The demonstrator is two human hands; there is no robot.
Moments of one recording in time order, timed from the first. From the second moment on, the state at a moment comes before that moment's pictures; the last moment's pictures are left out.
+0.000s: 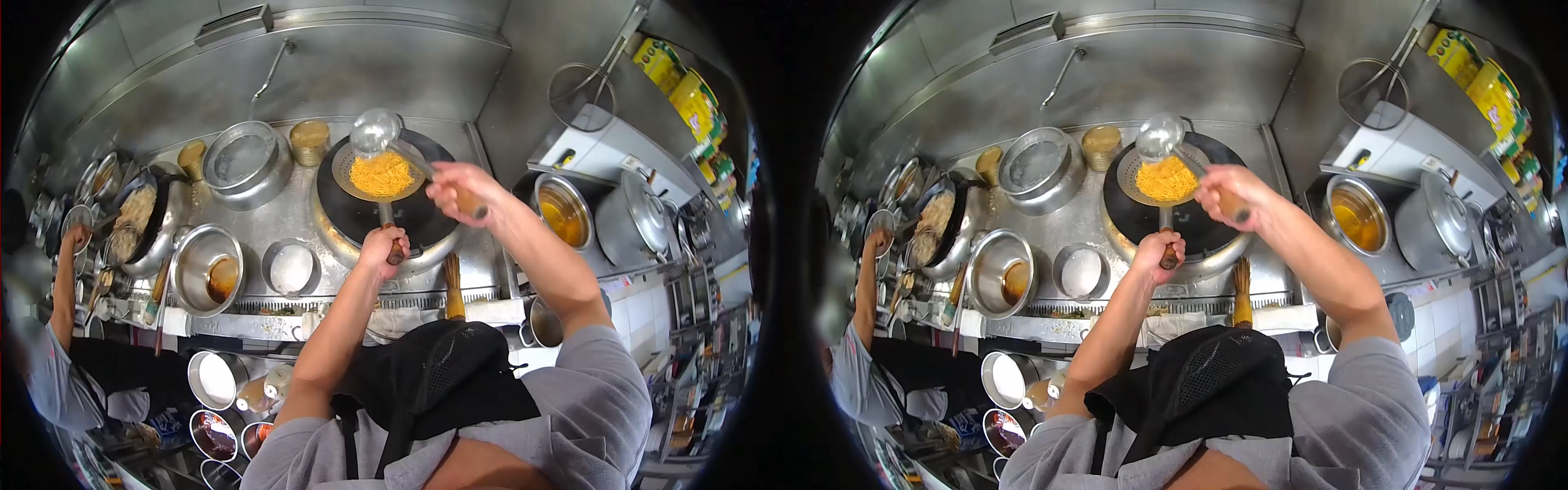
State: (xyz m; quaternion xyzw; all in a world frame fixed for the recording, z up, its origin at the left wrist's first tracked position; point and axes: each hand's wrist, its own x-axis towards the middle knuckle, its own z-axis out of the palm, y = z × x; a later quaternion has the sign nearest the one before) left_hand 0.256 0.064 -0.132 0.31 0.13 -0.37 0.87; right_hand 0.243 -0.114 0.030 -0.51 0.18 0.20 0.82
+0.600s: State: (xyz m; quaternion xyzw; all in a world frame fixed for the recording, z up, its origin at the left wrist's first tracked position) left_hand 0.207 0.091 -0.118 0.28 0.13 -0.45 0.84; right_hand 0.074 -0.146 0.029 -0.85 0.02 -0.07 0.52
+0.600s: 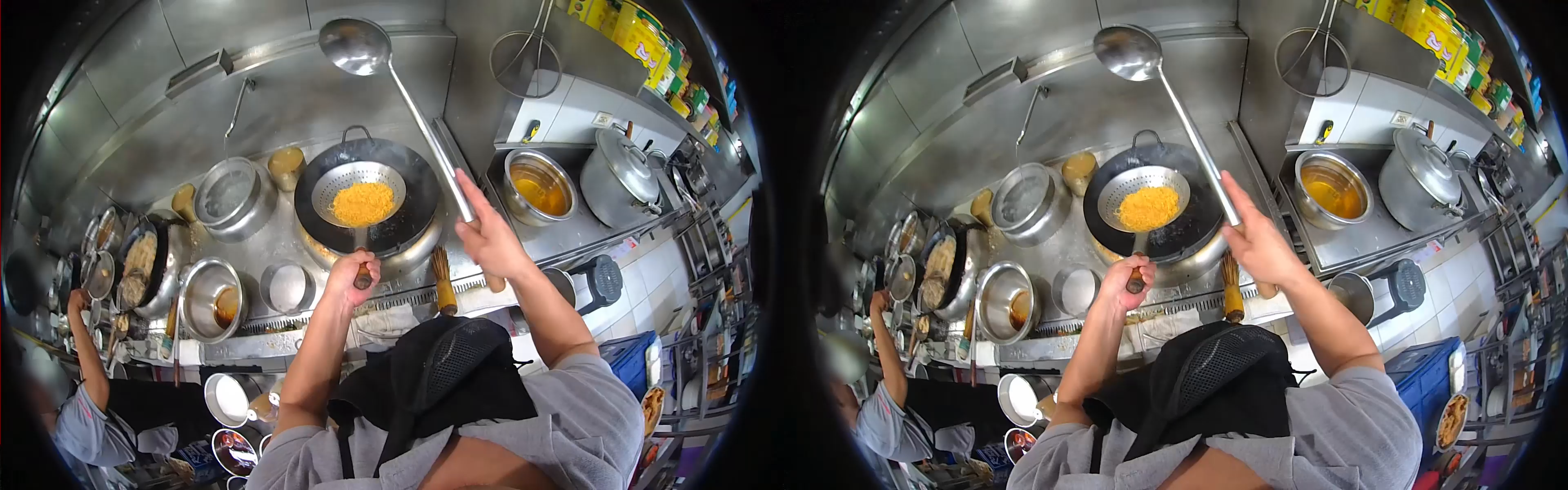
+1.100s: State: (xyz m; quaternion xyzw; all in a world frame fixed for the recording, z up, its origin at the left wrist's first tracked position) left_hand 0.235 0.006 -0.014 0.34 -0.02 -0.32 0.88; right_hand 0.135 -0.194 0.162 -0.67 -0.15 -0.12 0.71
